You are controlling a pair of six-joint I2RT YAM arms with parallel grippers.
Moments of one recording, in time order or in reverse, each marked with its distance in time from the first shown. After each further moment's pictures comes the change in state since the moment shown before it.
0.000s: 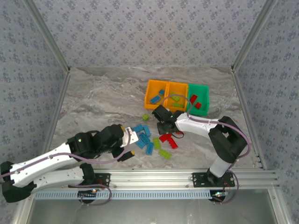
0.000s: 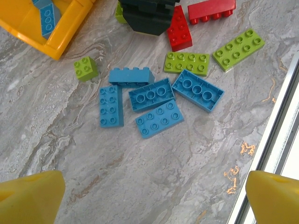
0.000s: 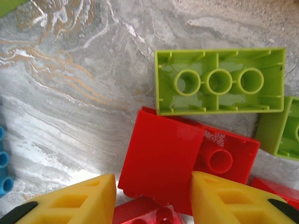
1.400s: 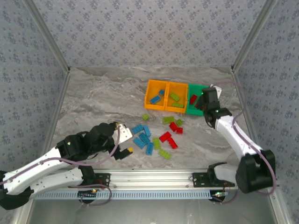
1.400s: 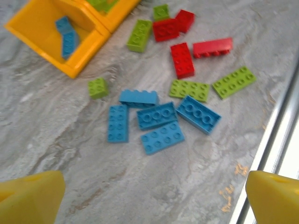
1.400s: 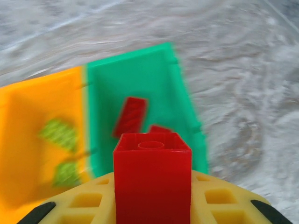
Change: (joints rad) left arm 0.057 -0.119 -0.008 0.049 0.038 -0.022; right arm -0.605 -0.412 -0.149 0.240 0.109 -0.021
